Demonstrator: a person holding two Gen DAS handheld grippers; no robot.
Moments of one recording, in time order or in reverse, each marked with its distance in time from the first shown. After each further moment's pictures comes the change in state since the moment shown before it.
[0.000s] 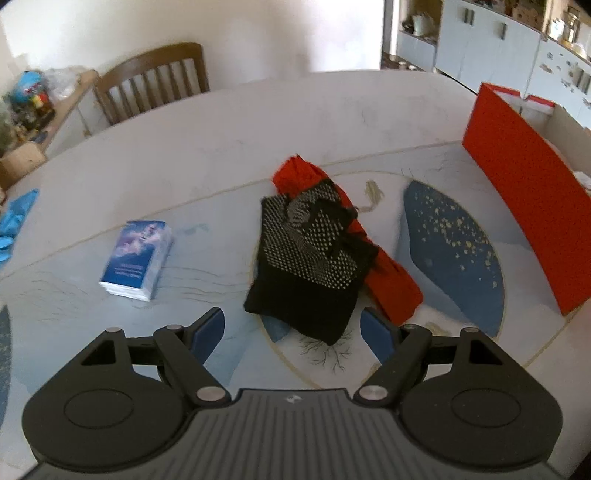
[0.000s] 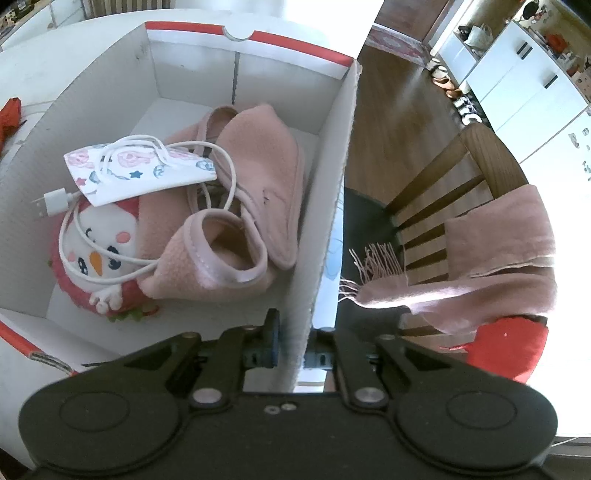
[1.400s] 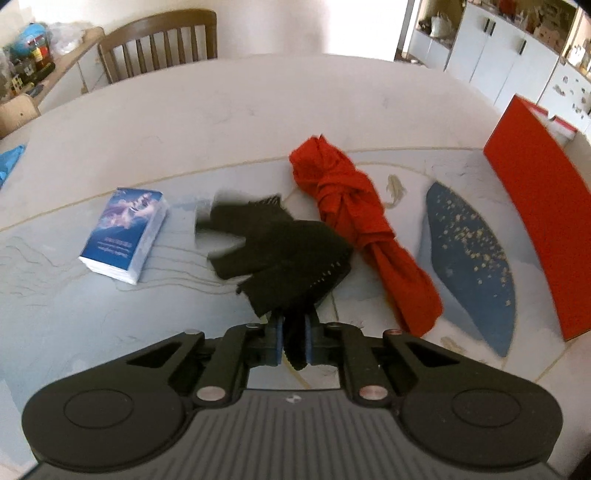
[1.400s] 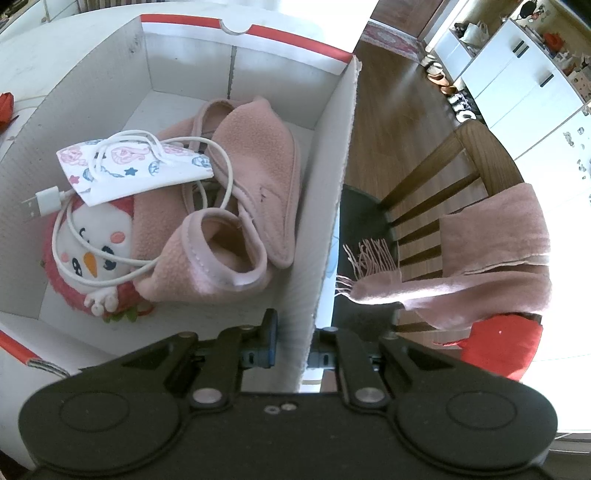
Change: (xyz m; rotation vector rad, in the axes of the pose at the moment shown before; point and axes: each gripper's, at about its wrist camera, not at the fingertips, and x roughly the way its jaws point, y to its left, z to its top) left arm 0.021 0.025 0.005 -0.123 0.046 -0.057; right arm 0.002 0.002 0.001 0.008 0.020 -0.026
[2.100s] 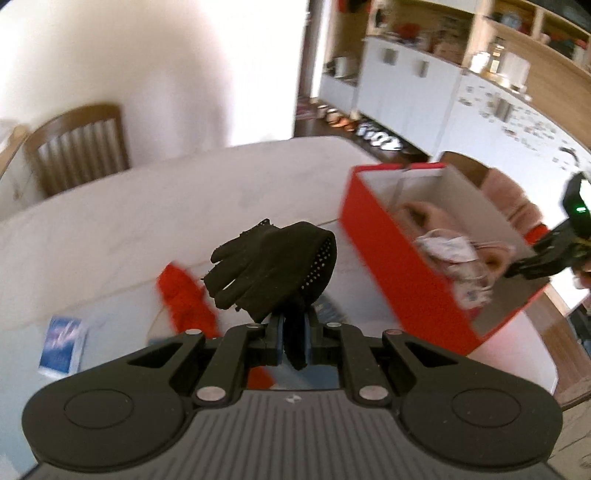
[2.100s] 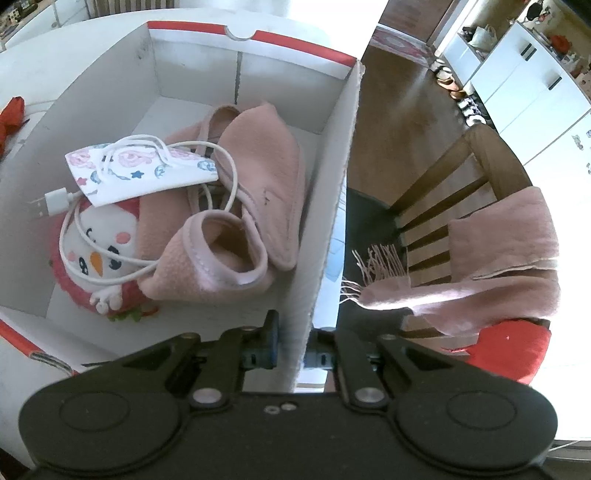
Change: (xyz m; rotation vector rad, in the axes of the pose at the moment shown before) left arm -0.094 -0.112 0.045 0.210 -0.186 -0.197; right arm 0.000 -0.004 0.000 -0.013 -0.022 0.042
